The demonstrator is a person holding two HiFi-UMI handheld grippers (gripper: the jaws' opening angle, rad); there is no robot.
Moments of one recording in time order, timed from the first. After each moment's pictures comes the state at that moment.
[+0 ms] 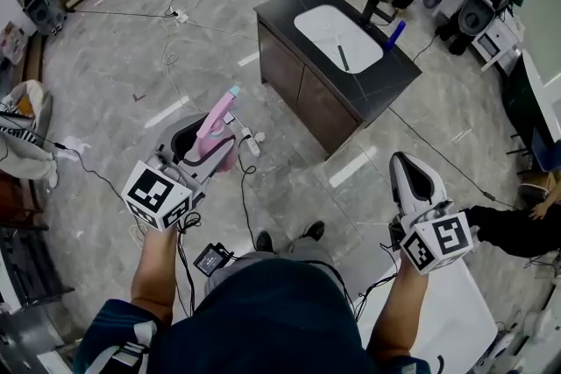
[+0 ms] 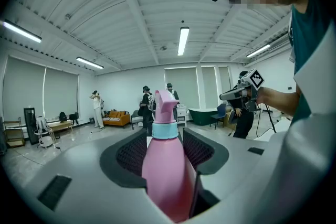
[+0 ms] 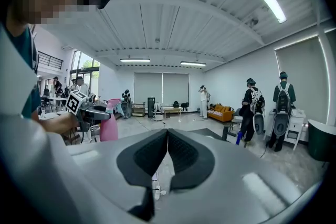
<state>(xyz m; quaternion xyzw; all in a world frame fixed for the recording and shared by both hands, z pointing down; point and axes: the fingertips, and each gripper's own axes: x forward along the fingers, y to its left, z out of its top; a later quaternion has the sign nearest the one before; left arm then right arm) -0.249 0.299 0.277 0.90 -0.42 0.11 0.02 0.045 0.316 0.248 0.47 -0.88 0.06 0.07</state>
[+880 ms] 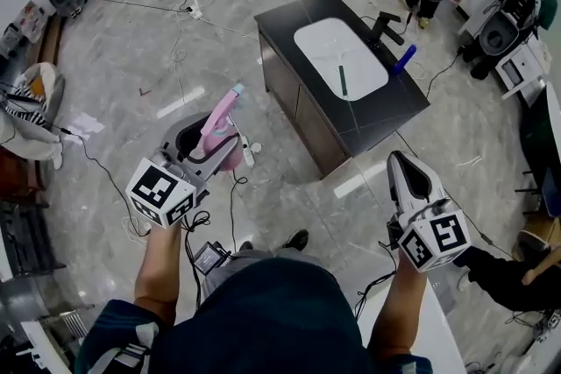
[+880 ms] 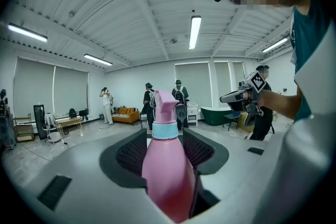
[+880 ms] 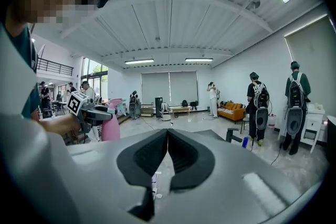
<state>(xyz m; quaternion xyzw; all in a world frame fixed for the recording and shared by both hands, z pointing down) -0.145 0.147 0.300 0.87 -0.48 0.12 0.04 0.142 0.130 0.280 0.41 -0.91 0.08 0.07</state>
